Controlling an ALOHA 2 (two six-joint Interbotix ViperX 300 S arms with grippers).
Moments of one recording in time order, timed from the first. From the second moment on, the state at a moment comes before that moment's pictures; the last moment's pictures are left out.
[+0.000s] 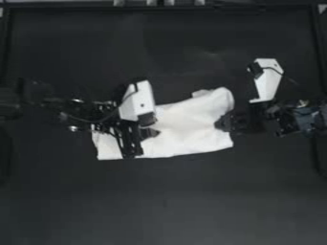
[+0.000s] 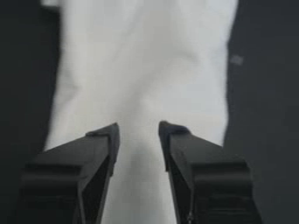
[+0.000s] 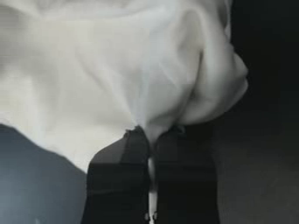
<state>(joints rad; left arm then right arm) 0.13 0.09 0.59 0.38 0.10 -0.44 -0.17 -0.18 0.98 -0.78 0.17 1.97</state>
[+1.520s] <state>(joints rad) 0.13 0.43 0.32 0.45 0.03 -0.44 -0.15 -0.33 0.78 -0.28 0.52 1.43</state>
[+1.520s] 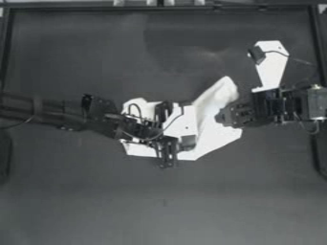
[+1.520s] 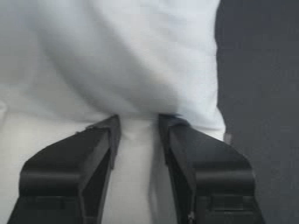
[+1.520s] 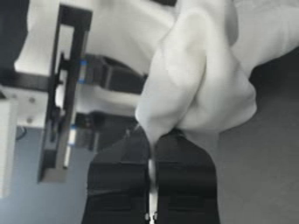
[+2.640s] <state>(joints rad) 0.12 0.10 0.55 0.47 0.21 -0.45 -0.16 -0.41 0.85 -0.28 0.49 1.43</state>
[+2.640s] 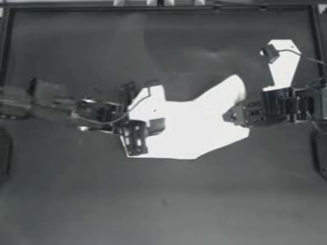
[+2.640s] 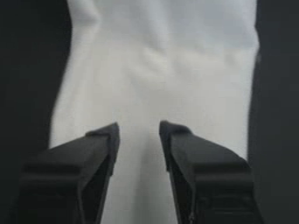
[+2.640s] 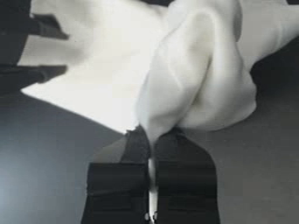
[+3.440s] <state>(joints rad) 0.12 0.23 0.60 0.46 0.03 -0.45 -0.15 -0.40 0.75 -0.27 0.66 1.41</state>
